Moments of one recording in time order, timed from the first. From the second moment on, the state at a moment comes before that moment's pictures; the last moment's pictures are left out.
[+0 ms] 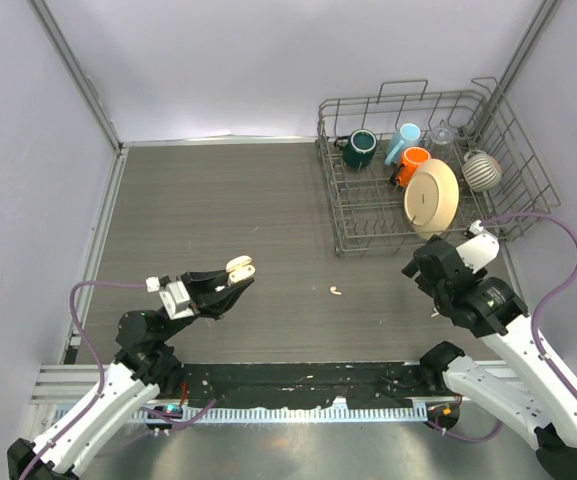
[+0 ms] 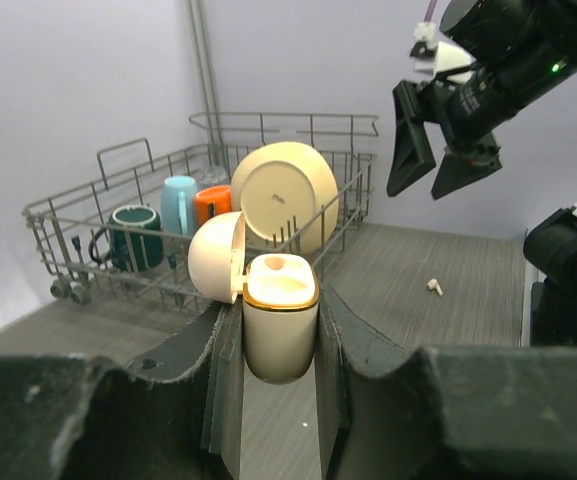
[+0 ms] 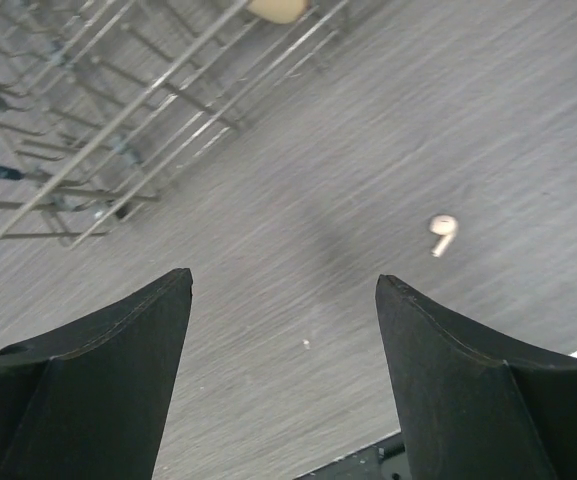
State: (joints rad) left arm -0.62 0.23 0.13 0.60 0.42 -0.10; right arm 0.58 0.70 0.86 -1.06 0.64 1.03
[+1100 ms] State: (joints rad) left arm -0.62 0.34 0.13 0.77 0.42 -0.14; right arm 0.03 0.97 0.72 -1.04 0.33 1.04
